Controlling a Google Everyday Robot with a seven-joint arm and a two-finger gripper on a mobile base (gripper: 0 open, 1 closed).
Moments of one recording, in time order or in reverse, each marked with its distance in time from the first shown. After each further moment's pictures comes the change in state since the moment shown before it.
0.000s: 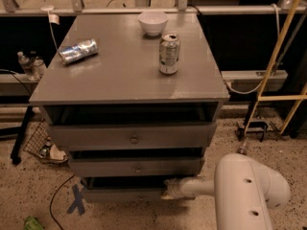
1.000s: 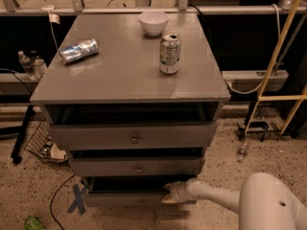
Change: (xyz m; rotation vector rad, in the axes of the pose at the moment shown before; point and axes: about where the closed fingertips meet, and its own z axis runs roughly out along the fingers) arm -0.002 0.023 -0.014 -0.065 -0.098 0.025
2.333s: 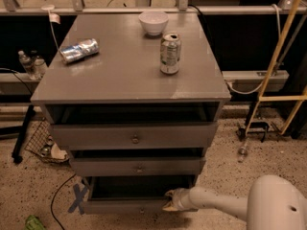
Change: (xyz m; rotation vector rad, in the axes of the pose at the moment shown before) arm 0.007 0.028 -0.015 0.014 0.003 0.049
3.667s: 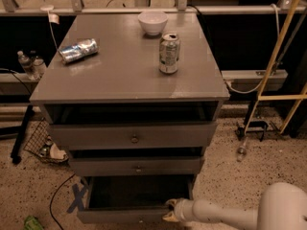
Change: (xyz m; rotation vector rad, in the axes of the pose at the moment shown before) arm 0.015 0.047 -0.015 0.013 -0.016 0.115
